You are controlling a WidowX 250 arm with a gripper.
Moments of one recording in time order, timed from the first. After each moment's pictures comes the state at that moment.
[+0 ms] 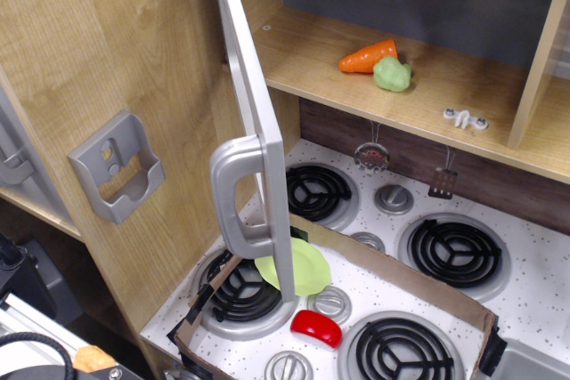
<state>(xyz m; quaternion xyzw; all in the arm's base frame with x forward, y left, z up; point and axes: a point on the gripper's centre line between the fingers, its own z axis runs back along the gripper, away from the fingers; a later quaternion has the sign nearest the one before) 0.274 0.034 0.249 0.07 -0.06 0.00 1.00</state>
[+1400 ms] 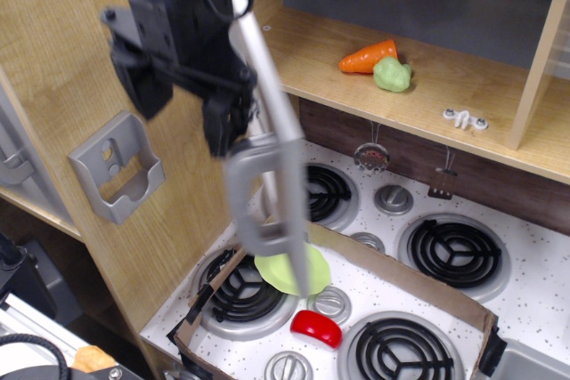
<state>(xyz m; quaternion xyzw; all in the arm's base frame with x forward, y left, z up) 0.203 0.040 0.128 0.06 -0.09 -0.01 0.99</state>
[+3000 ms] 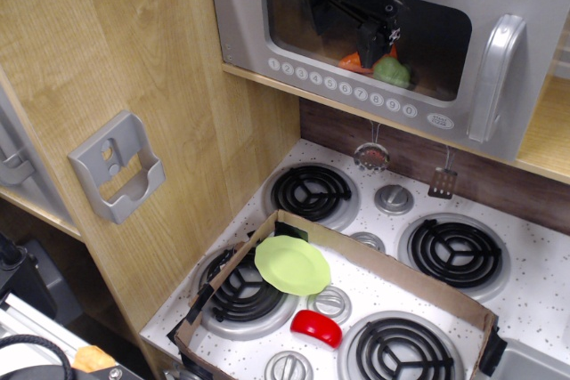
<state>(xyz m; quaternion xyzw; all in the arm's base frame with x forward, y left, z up) 0.375 0.015 0.111 0.05 -0.21 -0.16 0.96</state>
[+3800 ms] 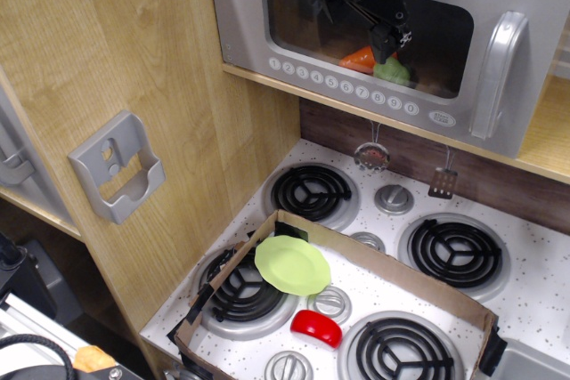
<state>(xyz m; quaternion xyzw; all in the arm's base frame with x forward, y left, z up) 0.388 0.008 0.109 0.07 -0.27 -0.19 0.94</state>
